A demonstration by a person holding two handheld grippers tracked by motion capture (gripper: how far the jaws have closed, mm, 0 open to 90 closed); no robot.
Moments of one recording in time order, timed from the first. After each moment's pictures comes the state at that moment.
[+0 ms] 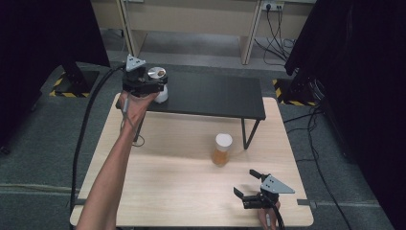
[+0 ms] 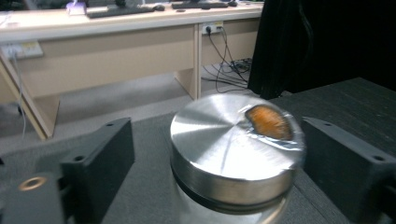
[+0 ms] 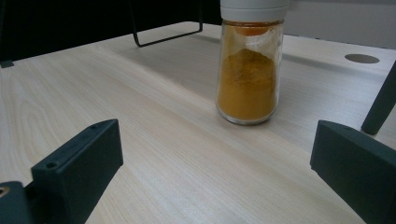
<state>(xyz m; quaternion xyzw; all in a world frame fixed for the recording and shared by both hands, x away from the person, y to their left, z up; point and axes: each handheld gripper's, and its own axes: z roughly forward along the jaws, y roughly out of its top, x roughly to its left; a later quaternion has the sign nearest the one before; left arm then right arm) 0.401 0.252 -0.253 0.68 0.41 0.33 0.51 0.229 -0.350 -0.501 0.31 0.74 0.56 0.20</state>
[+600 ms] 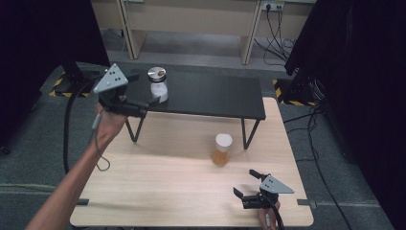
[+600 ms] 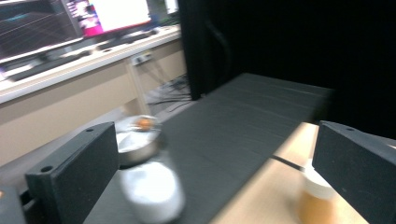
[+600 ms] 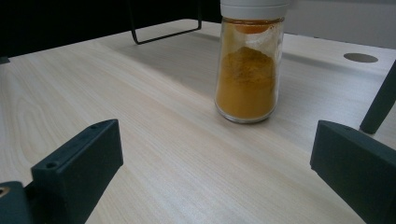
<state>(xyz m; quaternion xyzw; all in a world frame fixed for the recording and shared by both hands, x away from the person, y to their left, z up) 0.324 0.309 -0.233 0.73 0.24 0.27 0.57 0.229 -0.348 -0.500 0.31 0.74 0.56 0.20</state>
